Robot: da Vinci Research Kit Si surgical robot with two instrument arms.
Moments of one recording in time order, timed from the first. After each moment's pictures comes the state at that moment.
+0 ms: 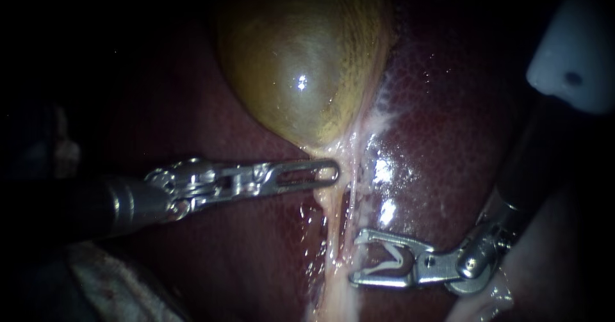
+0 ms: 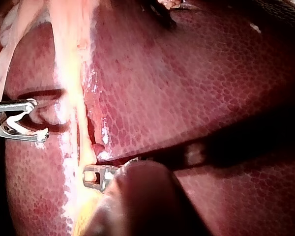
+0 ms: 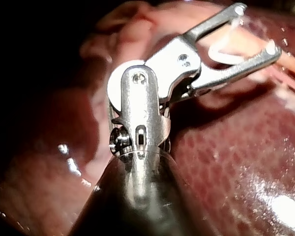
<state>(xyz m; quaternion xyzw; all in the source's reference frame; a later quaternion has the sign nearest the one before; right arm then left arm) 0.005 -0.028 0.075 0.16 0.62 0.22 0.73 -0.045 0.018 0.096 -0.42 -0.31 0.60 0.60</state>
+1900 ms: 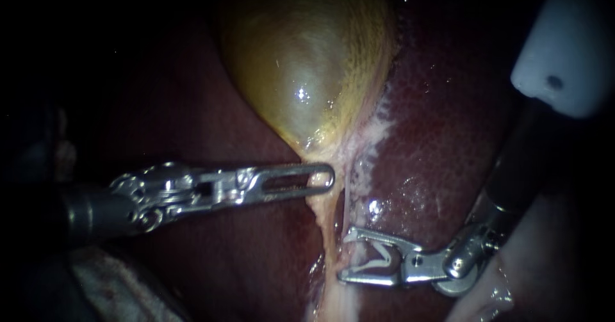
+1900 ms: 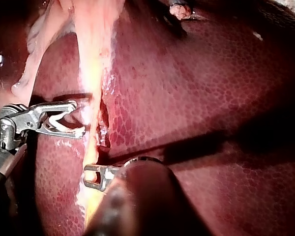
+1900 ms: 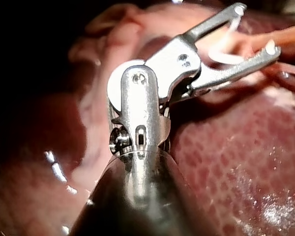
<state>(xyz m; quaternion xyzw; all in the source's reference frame) 0.007 -0.029 0.077 0.15 0.62 0.22 0.74 -0.044 0.018 0.086 -0.40 -0.34 0.61 0.60</state>
